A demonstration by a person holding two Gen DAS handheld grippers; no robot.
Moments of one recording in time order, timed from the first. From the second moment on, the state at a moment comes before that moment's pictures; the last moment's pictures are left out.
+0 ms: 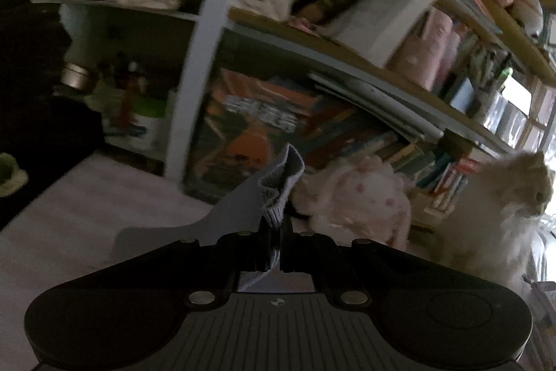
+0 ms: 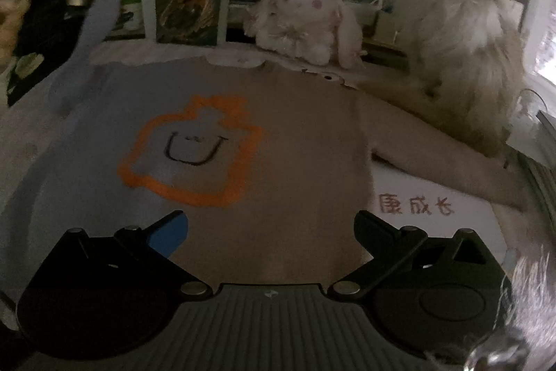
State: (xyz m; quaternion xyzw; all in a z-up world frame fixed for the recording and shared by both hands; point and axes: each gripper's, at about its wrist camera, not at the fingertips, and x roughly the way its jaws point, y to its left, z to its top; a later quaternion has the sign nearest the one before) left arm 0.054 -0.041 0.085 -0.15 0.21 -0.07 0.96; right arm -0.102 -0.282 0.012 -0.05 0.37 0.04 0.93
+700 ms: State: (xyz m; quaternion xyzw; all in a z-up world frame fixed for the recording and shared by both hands) left arm 0.077 -0.183 0.049 -0.09 0.26 -0.08 0.96; right arm -0.101 -0.372 -0.002 -0.02 0.39 0.08 0.92
